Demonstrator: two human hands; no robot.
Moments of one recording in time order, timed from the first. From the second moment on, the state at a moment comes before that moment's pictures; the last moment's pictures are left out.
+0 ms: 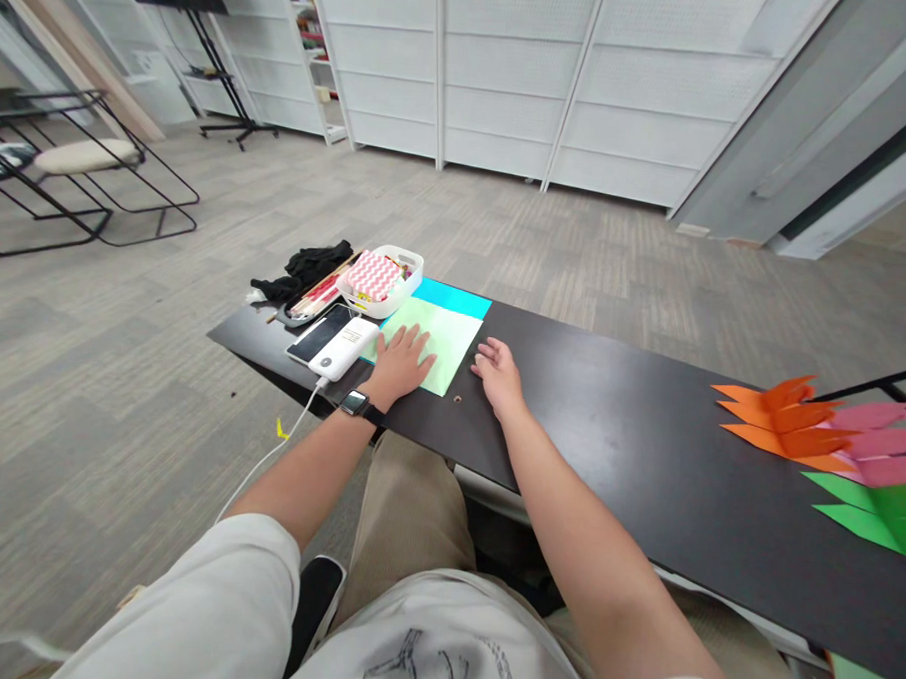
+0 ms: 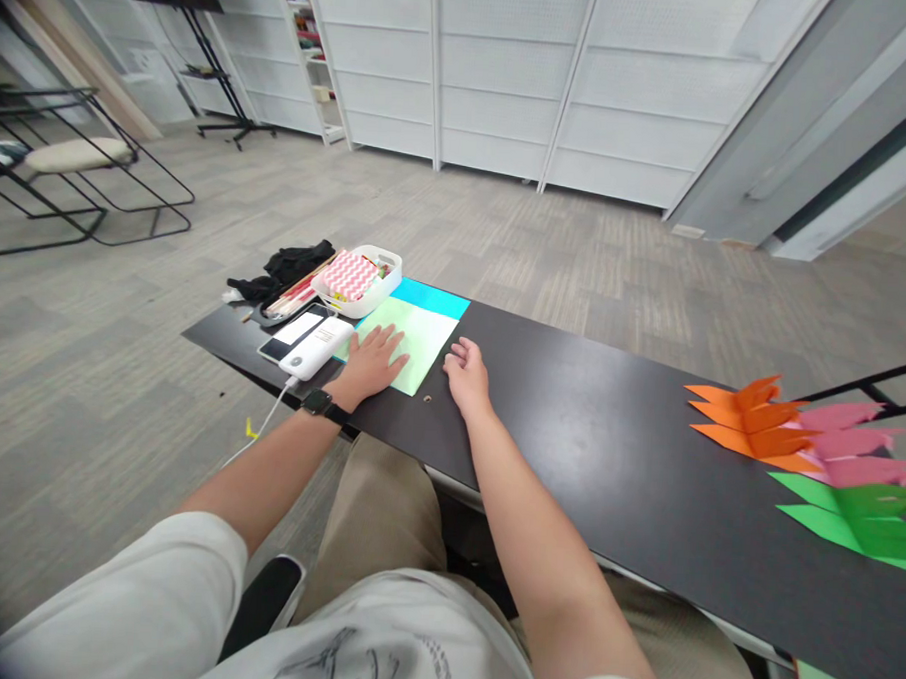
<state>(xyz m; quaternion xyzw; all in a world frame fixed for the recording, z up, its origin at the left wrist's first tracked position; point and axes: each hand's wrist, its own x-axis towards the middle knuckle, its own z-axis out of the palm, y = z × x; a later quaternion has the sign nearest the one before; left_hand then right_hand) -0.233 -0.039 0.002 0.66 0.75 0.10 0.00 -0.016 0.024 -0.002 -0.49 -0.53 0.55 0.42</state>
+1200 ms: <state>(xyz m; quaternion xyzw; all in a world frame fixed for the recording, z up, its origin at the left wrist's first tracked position) -0.227 -0.048 0.002 0.67 0.72 0.18 -0.06 -0.040 0.072 0.017 -0.57 -0.60 0.50 0.24</state>
